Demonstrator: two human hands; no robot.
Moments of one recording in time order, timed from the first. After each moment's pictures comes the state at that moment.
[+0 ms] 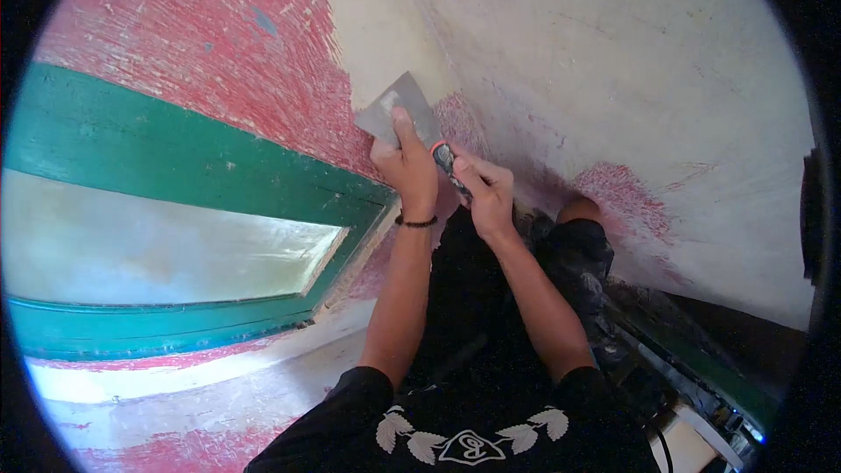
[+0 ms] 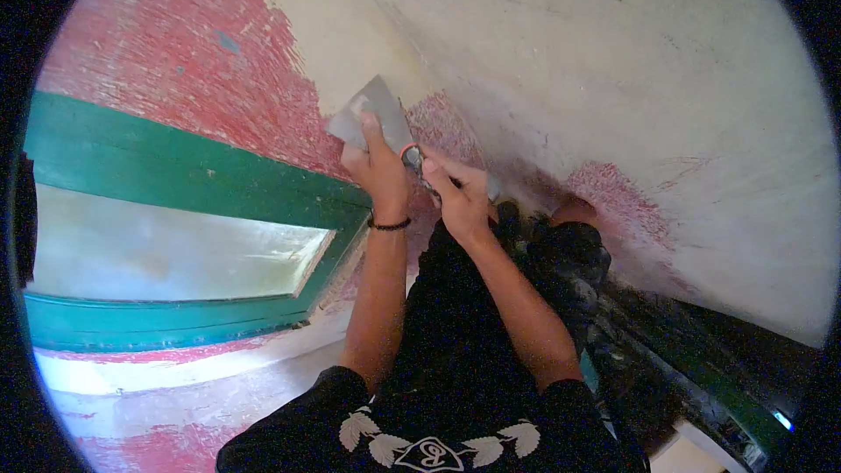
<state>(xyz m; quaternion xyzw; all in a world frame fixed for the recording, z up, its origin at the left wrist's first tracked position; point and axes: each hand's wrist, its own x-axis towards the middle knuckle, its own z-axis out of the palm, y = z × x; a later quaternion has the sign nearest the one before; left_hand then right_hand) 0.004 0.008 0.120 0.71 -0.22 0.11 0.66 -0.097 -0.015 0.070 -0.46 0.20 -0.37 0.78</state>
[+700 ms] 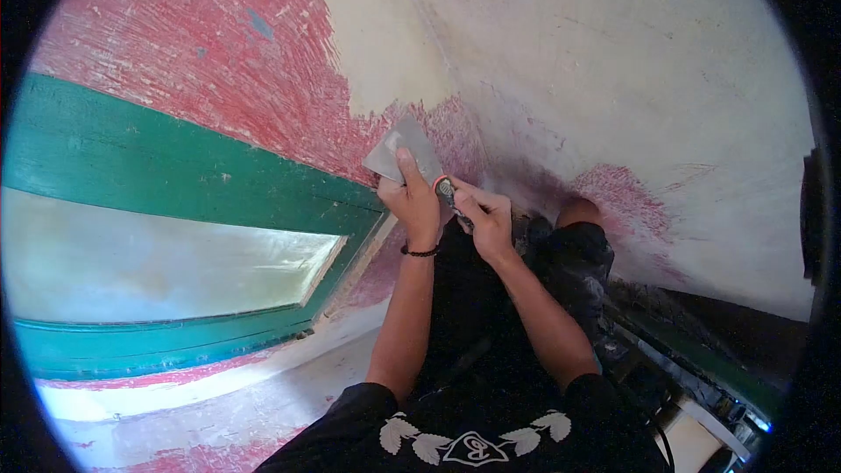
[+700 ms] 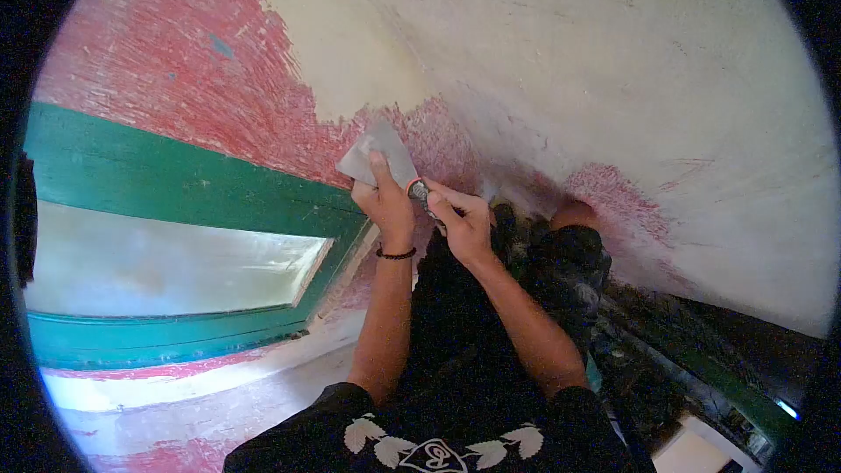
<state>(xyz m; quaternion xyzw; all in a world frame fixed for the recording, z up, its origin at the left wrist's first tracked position) -0.005 0.035 0.083 0.71 -0.21 0.08 0.67 -0.108 0.005 0.038 -0.48 0.21 -0.32 0.79</state>
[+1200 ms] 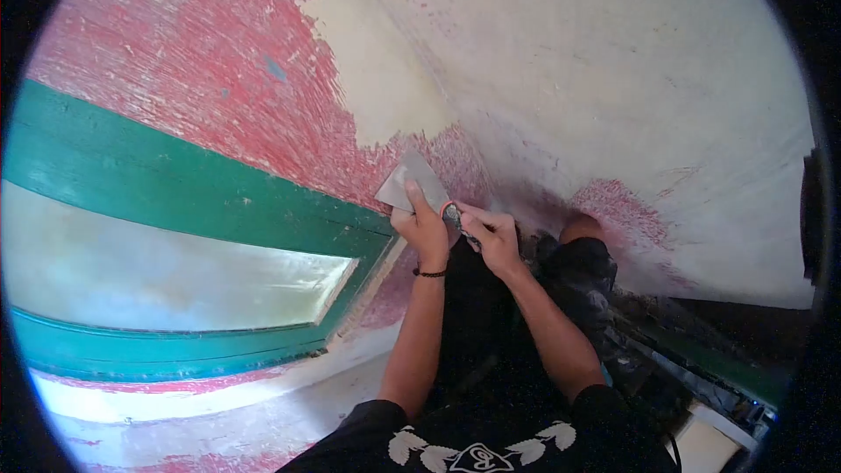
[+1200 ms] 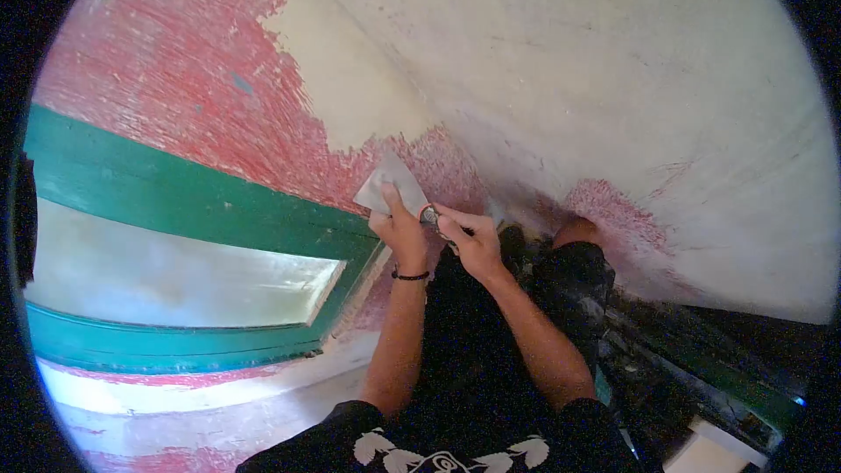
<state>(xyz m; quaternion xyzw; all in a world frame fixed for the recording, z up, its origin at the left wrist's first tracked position) -0.010 0.034 0.067 0.71 -0.18 0.10 0.67 -0.116 -0.006 0.029 -0.49 0.18 -0.31 0.80</state>
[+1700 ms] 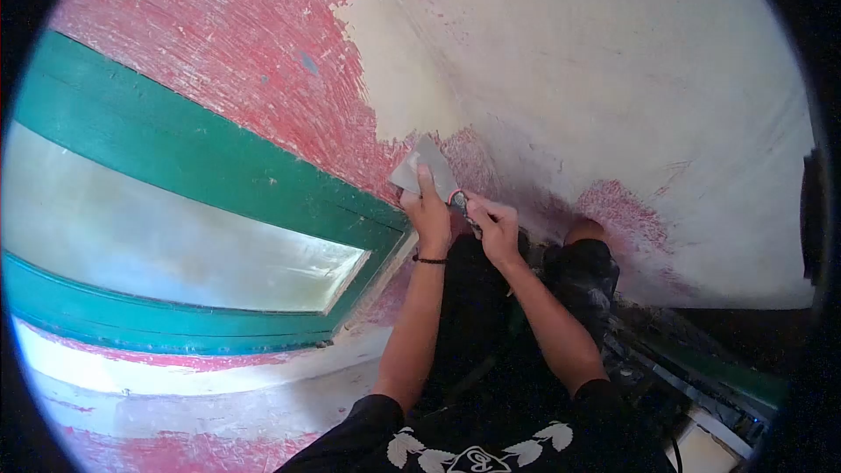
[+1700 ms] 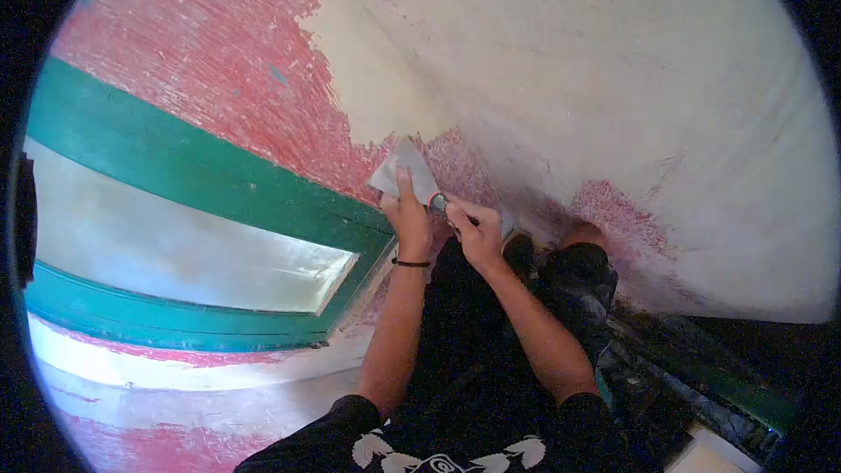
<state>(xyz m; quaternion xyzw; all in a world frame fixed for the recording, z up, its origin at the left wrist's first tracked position) -0.003 0.035 0.083 0.68 -0.19 0.01 0.71 -0.101 -0.003 0.030 -0.50 0.20 -0.37 0.76</state>
